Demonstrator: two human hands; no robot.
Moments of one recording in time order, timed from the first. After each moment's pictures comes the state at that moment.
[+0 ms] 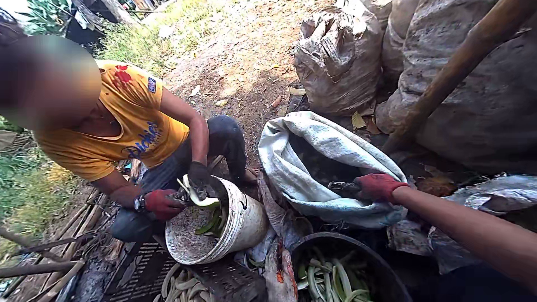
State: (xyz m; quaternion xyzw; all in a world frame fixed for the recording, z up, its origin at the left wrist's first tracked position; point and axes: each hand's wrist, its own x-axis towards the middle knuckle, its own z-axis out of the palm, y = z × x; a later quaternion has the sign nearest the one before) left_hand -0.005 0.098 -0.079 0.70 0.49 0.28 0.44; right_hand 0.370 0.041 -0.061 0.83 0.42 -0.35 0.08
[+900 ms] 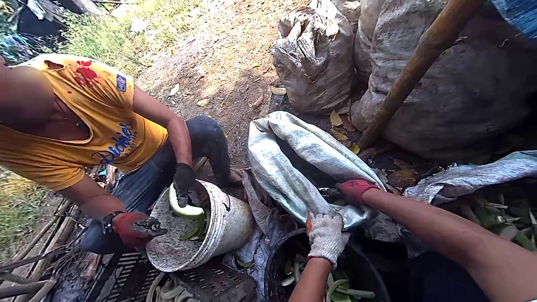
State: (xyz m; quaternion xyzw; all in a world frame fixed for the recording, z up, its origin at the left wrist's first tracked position) left_hand 0.173 0.061 -0.079 0.93 0.19 -0.23 0.22; right_hand 0.357 0.024 -0.088 0.82 0.41 -0.38 0.13
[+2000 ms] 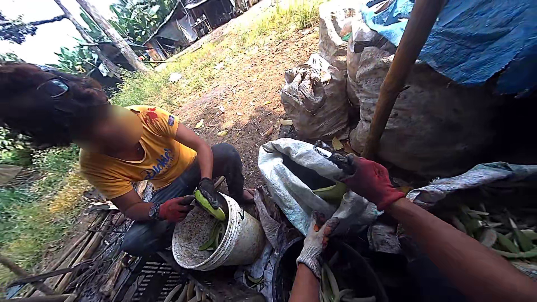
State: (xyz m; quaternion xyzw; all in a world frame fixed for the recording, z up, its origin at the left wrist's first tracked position) left_hand 0.123 0.065 -0.048 0.65 0.31 0.05 0.69; right_hand 0.308 -0.023 0.082 0.91 0.30 -0.08 -0.27
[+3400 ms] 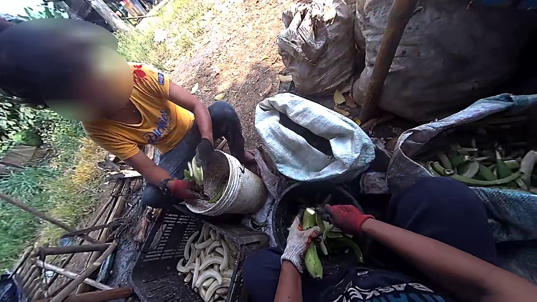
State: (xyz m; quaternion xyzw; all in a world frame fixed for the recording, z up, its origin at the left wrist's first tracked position) left_hand -0.029 0.013 -0.079 0.57 0.44 -0.01 0.70; right_hand 0.150 -0.084 -0.081 0.77 0.47 -0.43 -0.02
